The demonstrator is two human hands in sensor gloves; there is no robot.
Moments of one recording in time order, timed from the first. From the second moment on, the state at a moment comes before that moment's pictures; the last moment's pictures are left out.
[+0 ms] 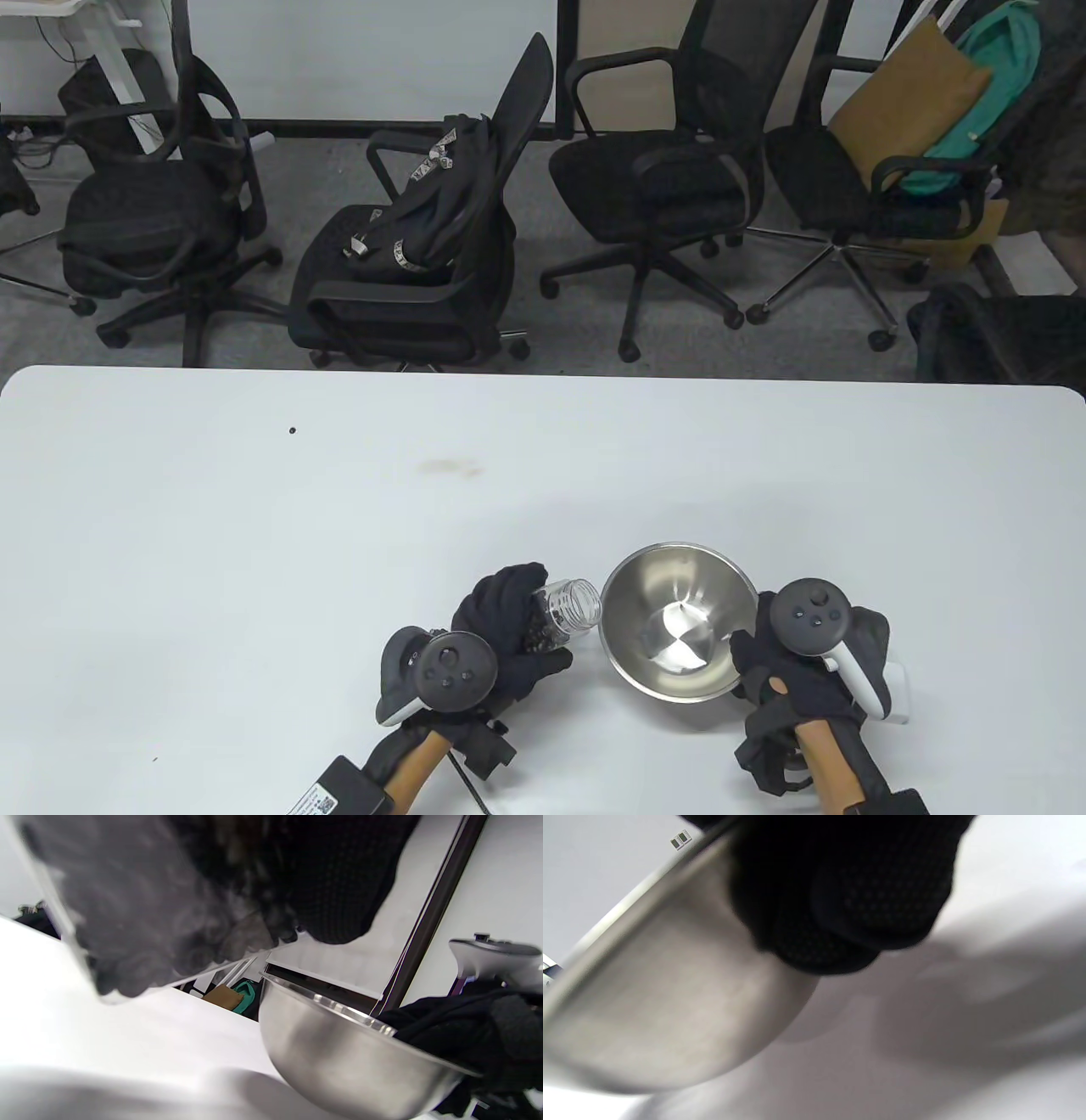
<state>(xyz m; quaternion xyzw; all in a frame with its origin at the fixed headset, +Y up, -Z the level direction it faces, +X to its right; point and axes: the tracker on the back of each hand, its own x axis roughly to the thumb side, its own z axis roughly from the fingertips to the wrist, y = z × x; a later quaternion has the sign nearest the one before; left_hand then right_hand) -0.100 -0.707 -0.277 0.10 -0.29 0.27 0.91 0.233 -0.715 -0.286 -0.06 0.10 0.95 0.28</state>
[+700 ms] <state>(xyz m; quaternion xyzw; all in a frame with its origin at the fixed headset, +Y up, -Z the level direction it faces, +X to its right) -0.071 -0.700 -0.255 0.23 -0.30 -0.05 0.92 0.221 -0.720 -0.280 -0.02 0.12 0.94 0.30</state>
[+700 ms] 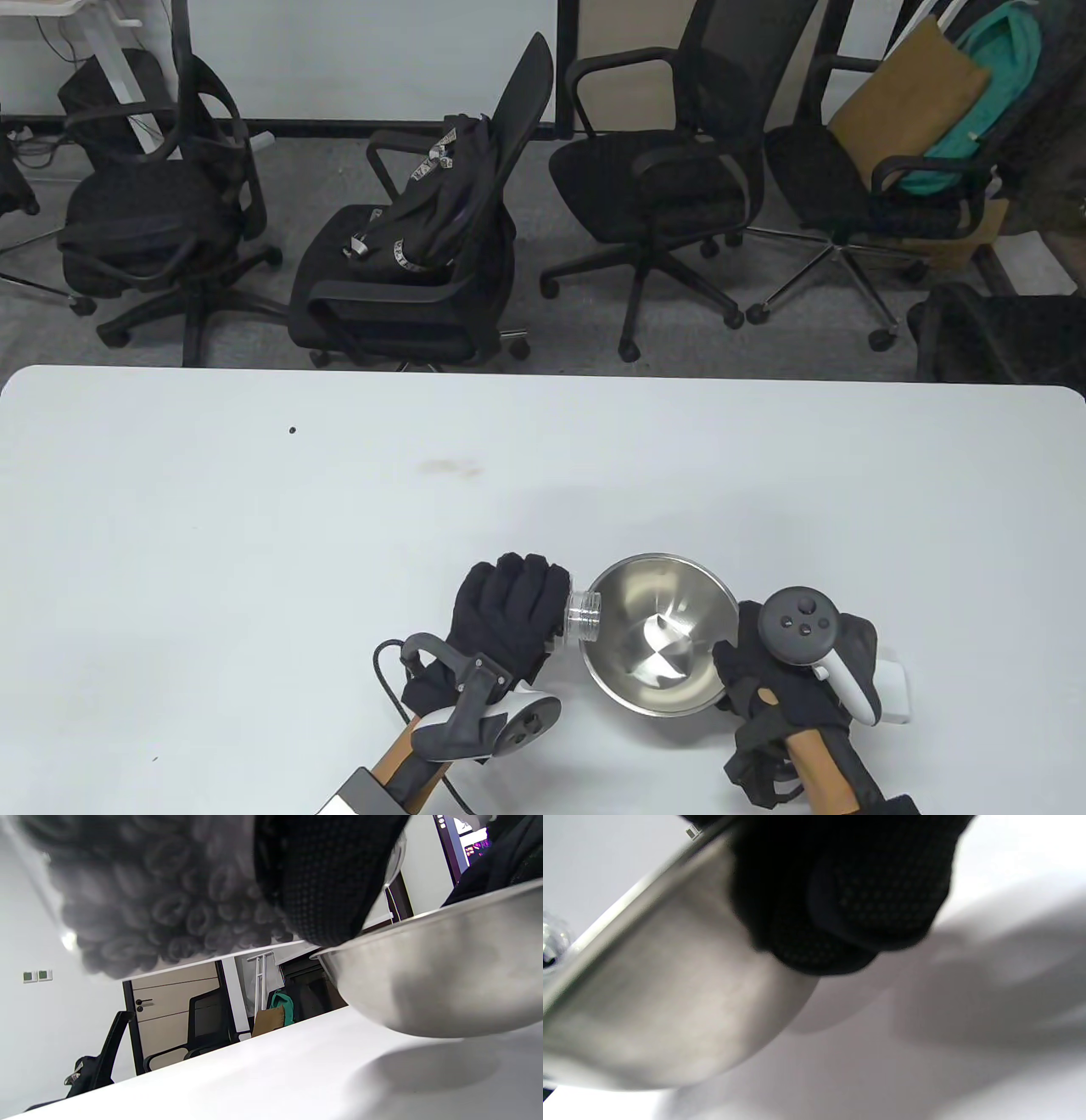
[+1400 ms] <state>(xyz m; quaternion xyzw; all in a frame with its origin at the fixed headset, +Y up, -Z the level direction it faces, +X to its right) -0.057 -0.708 -0.247 0.28 -0.32 -0.19 0.88 0.212 -0.724 -0.277 0.00 0.13 0.94 0.31</state>
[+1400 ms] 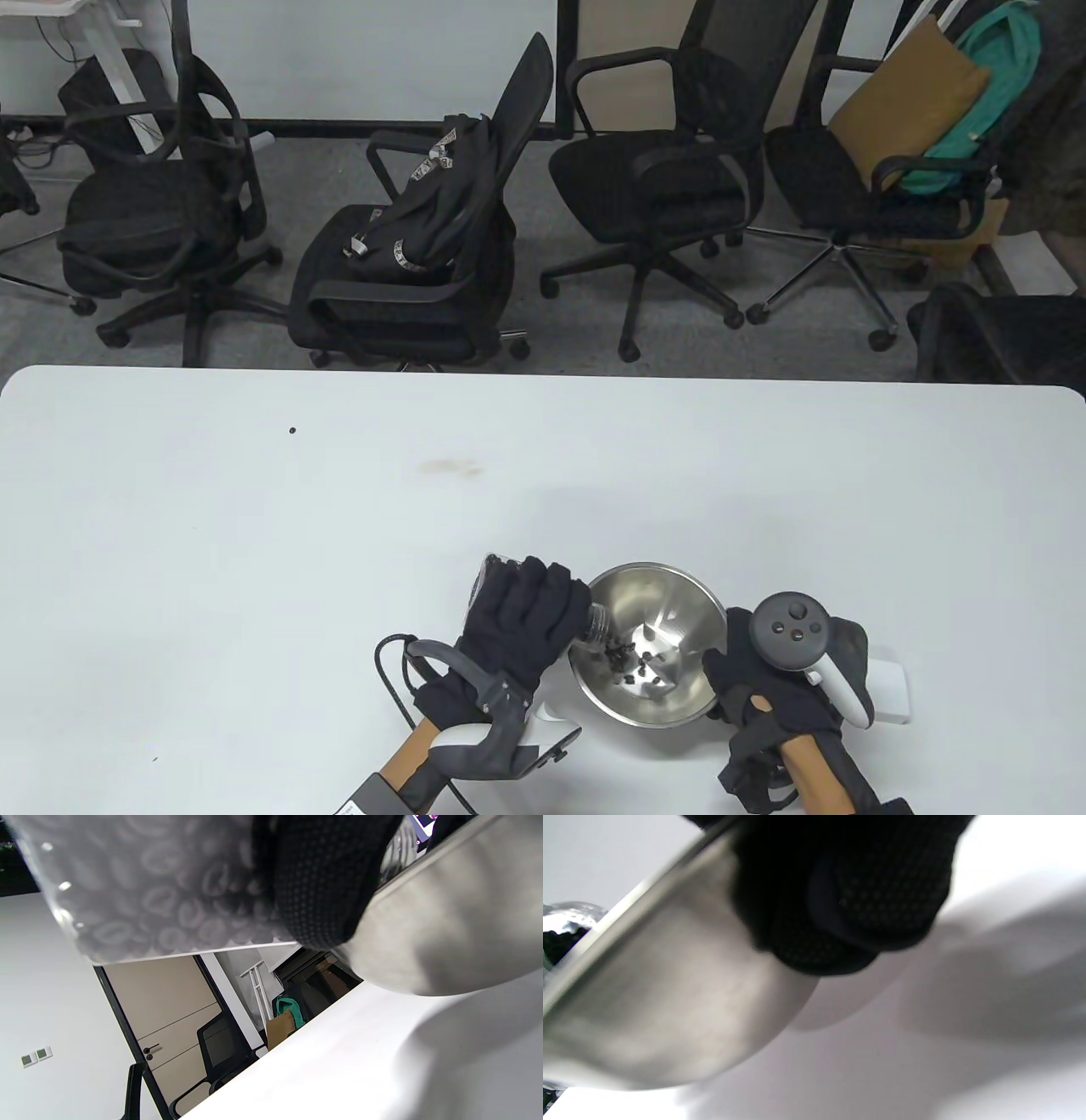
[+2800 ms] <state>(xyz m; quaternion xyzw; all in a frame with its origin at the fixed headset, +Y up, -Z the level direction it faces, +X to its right) -0.121 -0.706 -0.267 0.12 -0.22 0.38 0.89 0.226 -0.724 -0.284 -0.03 0.11 0.93 0.36</state>
